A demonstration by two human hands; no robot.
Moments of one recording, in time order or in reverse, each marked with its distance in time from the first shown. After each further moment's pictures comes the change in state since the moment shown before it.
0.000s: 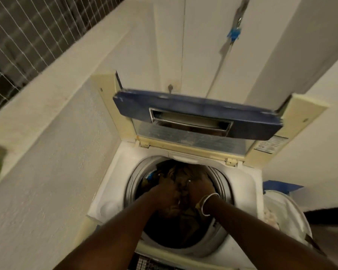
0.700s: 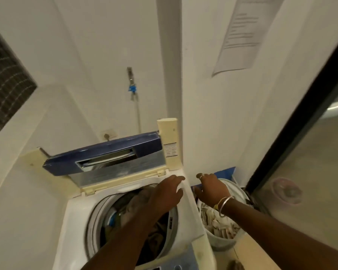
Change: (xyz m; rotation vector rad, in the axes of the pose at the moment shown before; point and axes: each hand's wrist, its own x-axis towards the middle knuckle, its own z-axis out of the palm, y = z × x) left_hand -0.030 0.238 -0.013 0.107 0.400 0.415; right_hand -0.221 0.139 -0.049 0.368 0.472 0.479
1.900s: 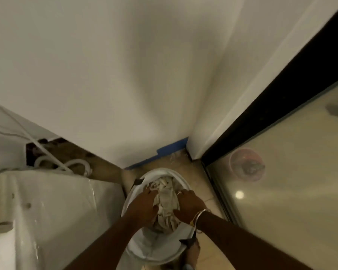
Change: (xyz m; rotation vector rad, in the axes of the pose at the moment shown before) left_hand 0.280 0.030 0.371 0.060 -0.503 -0.134; right_hand 0.170 0.402 0.179 0.037 -0.581 0.146
